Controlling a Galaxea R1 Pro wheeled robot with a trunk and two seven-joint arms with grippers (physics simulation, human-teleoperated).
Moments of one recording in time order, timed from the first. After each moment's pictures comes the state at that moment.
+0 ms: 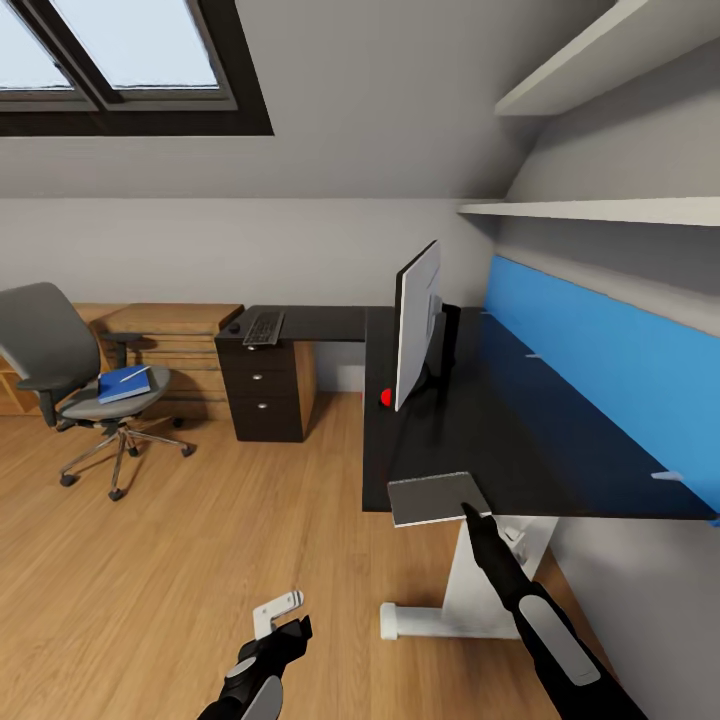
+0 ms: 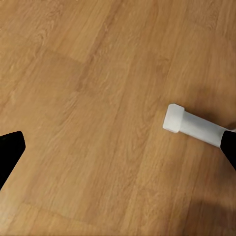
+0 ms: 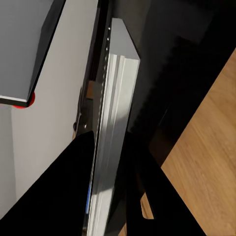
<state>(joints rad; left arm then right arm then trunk) -0.26 -0.05 -0.40 -0.92 0.67 0.16 0.49 -0.38 -0.10 0.17 -0.91 -1.45 0.02 0.28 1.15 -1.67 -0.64</state>
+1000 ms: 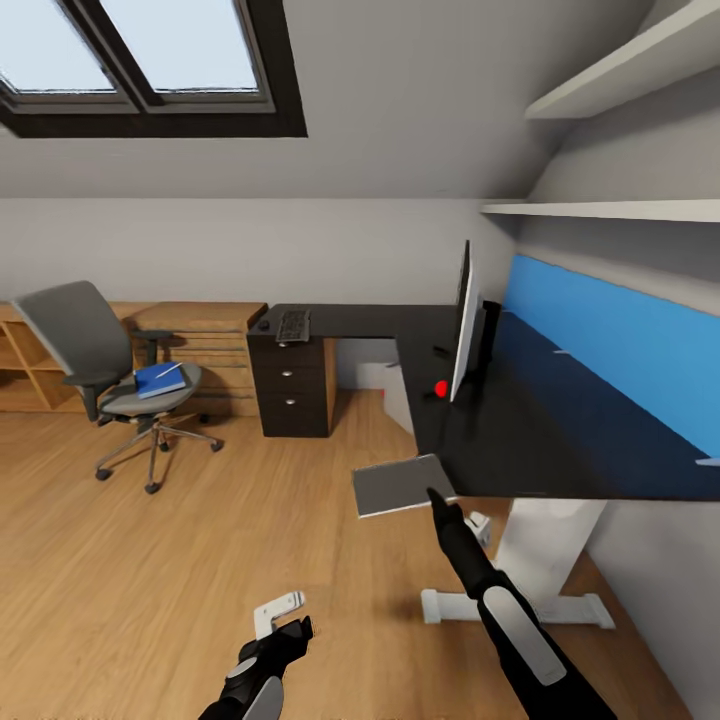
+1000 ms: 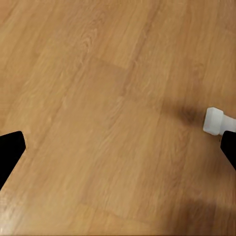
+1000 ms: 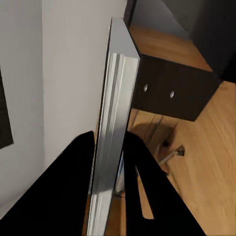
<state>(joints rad) -0.26 -0.05 -0.40 -0.92 0.67 0.16 0.49 -0.38 -0.04 0.27 -1.01 -1.44 -0.02 0.28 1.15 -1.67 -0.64</state>
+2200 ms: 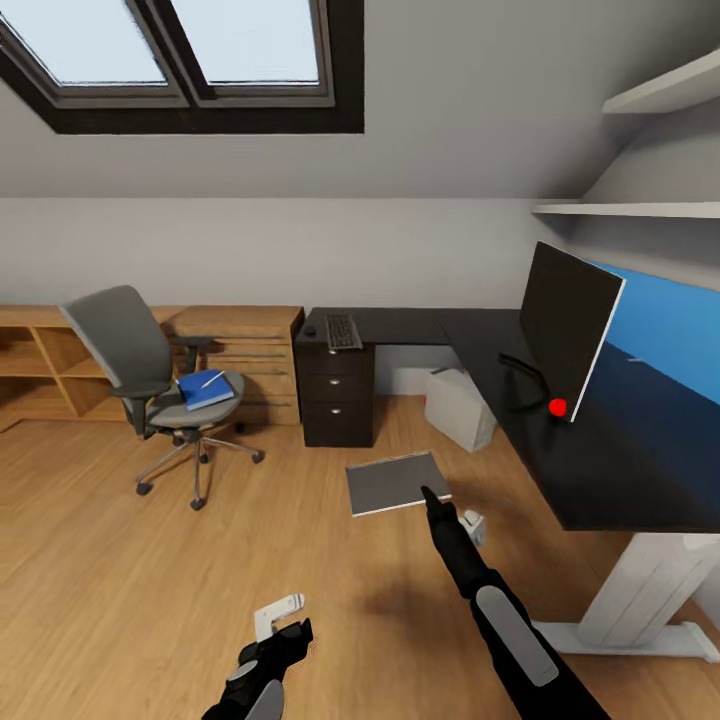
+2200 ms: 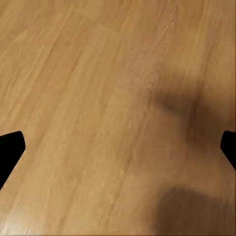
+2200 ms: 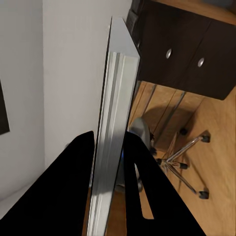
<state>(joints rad) -0.26 -0.05 -0.41 -0.91 0.67 0.15 0.49 -0.38 -0.02 0.29 -1.02 -1.43 -0.05 0.28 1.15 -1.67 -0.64</state>
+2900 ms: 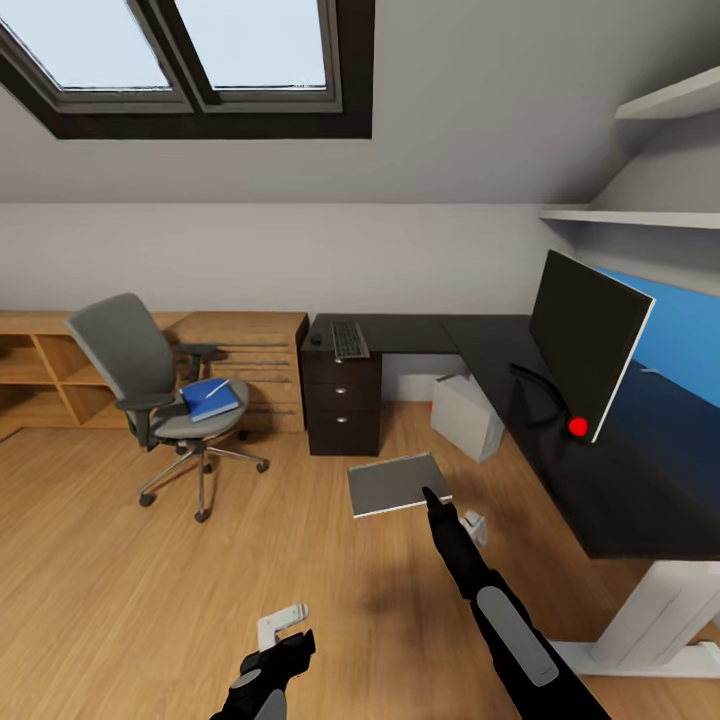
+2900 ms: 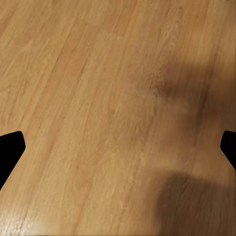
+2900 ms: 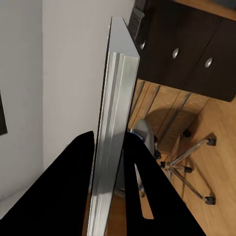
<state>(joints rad) -0.26 -0.05 -0.44 -0.87 0.67 0.15 0.49 -0.38 -0.02 0.29 -1.01 -1.42 -0.05 0.27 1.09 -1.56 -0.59</state>
